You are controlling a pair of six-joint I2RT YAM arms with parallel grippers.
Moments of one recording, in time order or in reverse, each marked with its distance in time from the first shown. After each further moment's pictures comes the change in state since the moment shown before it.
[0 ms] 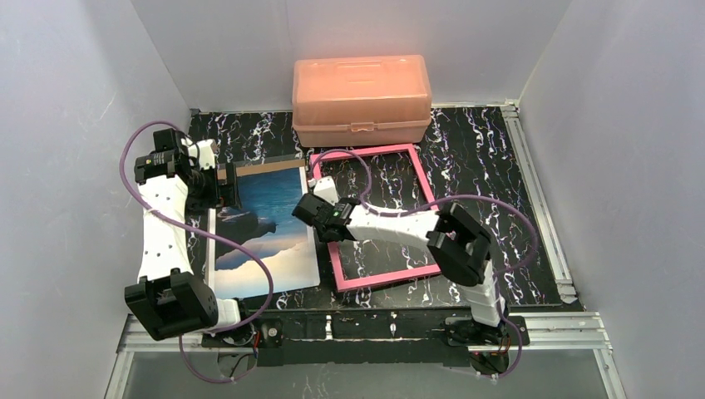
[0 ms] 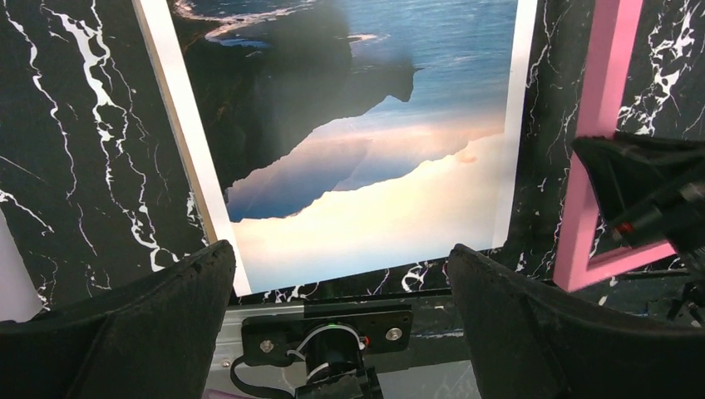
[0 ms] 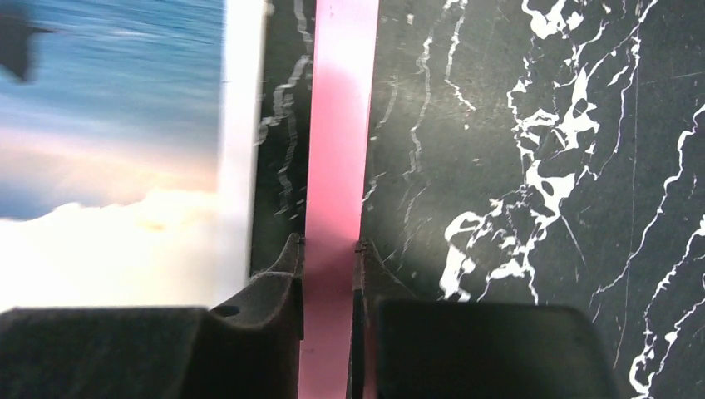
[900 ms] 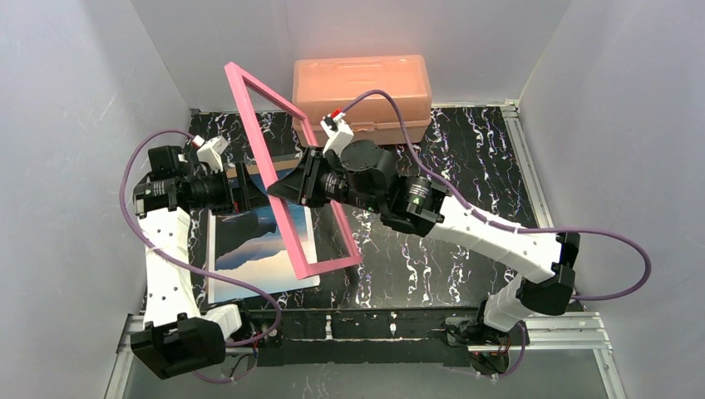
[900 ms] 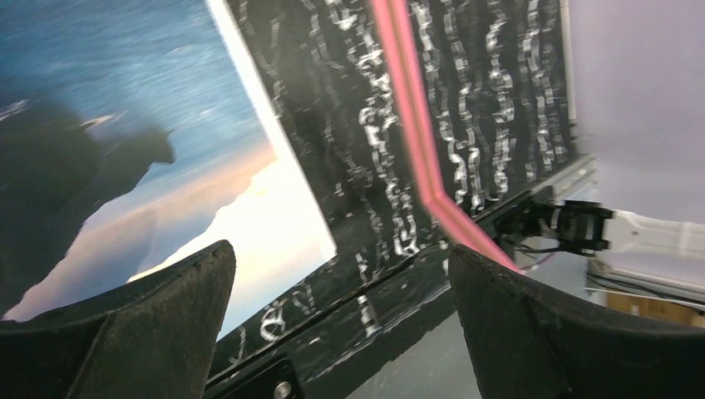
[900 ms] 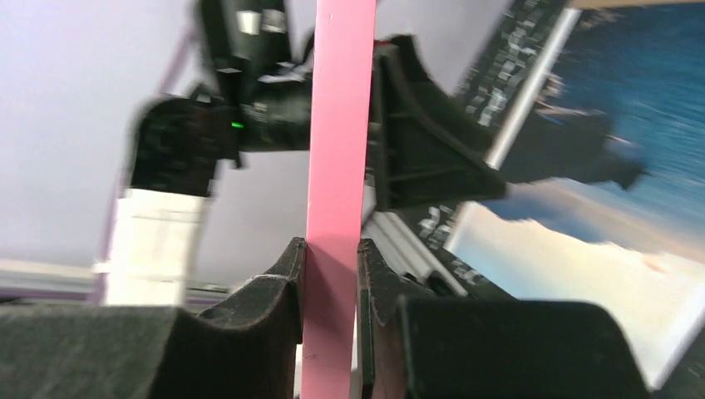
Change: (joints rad) left arm 0.000 -0.209 -0.129 0.087 0.522 -0.039; right arm 0.062 -0.500 0.132 0.279 -0.387 0.206
